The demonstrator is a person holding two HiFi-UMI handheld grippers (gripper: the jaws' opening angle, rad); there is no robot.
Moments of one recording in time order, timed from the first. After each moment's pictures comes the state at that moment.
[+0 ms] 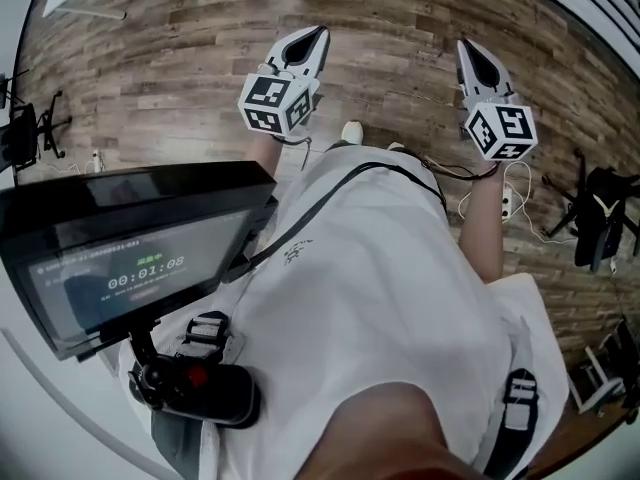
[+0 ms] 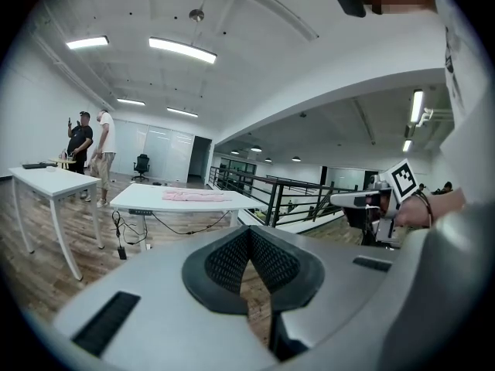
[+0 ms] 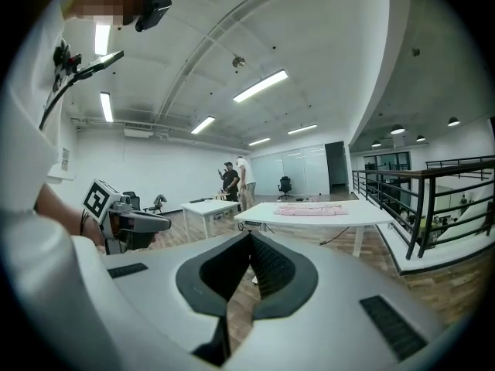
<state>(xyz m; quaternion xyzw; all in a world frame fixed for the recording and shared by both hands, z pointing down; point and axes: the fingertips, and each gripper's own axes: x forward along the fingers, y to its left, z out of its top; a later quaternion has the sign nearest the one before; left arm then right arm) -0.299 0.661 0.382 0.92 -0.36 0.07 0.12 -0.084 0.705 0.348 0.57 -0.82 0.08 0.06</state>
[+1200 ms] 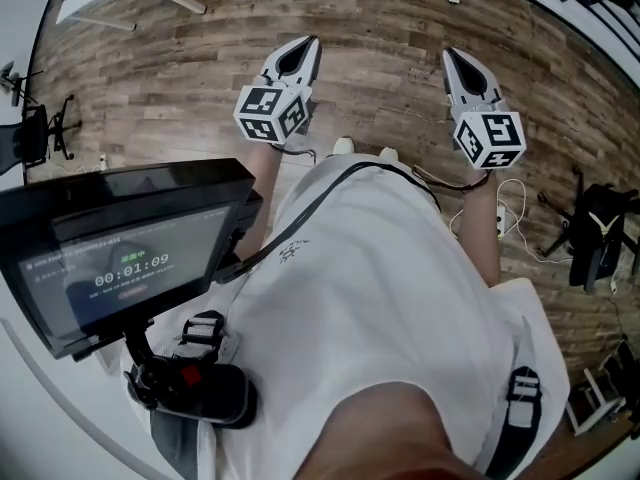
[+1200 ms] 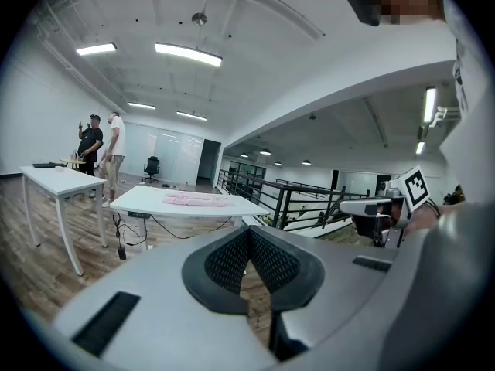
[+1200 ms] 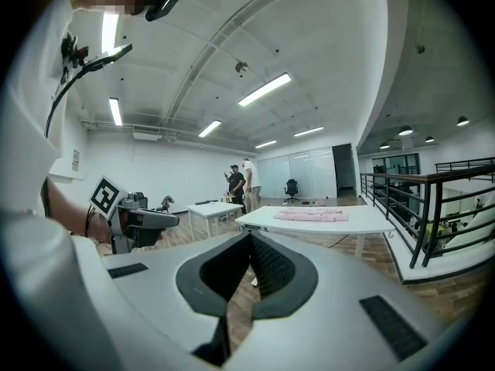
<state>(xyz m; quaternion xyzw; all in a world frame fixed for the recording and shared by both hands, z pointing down) -0.234 0.648 0.364 0.90 -0.40 0.06 0.12 -0.023 0.698 0.337 0.54 -0.84 0.07 0.06</state>
